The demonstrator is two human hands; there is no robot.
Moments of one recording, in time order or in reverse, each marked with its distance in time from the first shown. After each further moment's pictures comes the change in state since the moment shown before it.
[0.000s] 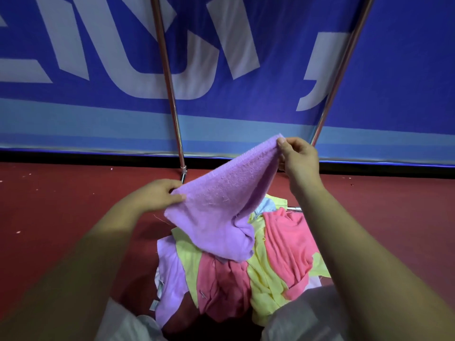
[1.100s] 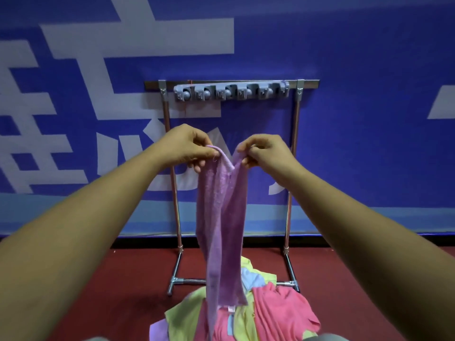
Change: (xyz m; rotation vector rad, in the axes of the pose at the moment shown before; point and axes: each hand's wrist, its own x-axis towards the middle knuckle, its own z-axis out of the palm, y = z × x) left_hand -0.118 0.292 -0.222 -0.233 0.341 0.438; right_hand -0.055 -0.282 -0.036 -0.155 -0.393 -0.431
